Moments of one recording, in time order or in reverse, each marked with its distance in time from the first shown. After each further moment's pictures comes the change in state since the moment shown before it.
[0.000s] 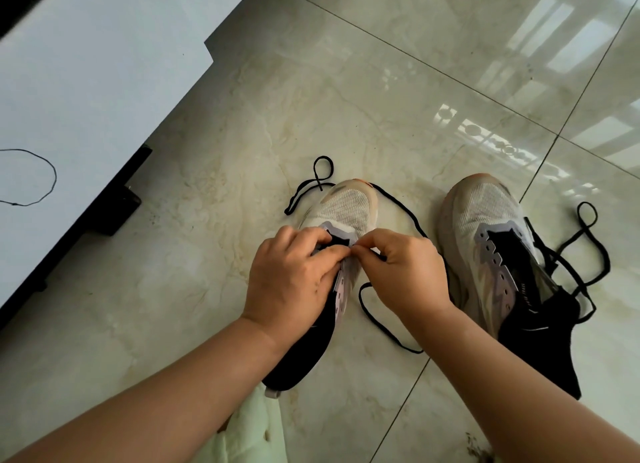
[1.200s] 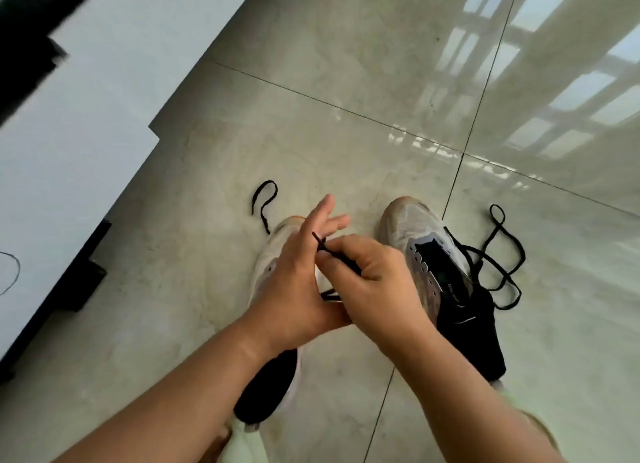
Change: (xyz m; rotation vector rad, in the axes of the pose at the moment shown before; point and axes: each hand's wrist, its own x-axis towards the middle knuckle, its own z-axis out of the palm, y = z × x) left_hand 0.046 0.048 -0.022 -0.806 -0.314 -0.010; right_hand -0.022 -0.047 -0.070 0.539 0.084 0.042
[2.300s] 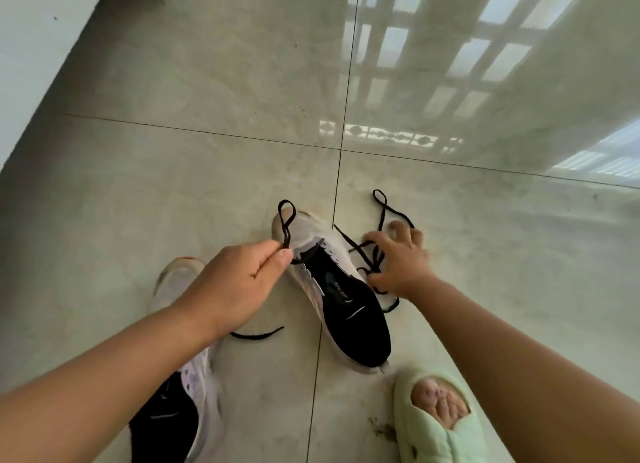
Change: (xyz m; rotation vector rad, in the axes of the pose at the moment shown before) left_hand 0.070 0.052 0.044 0.420 -0.204 -0.043; right_hand 0.017 0.180 -0.159 -0.829 -0.038 0.405
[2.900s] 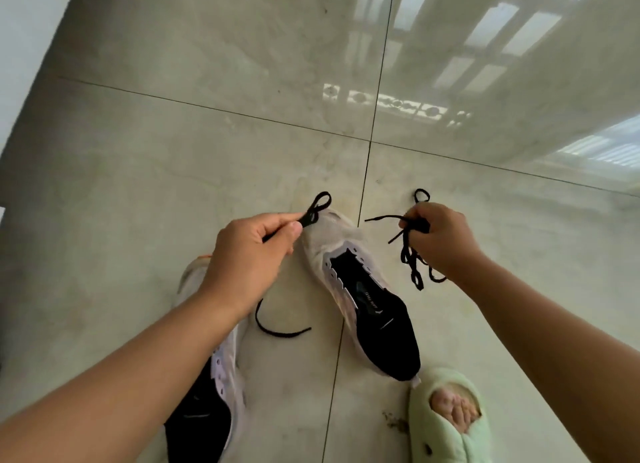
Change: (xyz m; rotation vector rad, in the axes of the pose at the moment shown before) left_hand 0.032 -0.015 -0.021 -0.406 0.198 -0.273; right_hand 0.013 -0.039 -0.066 0.402 0.129 0.051
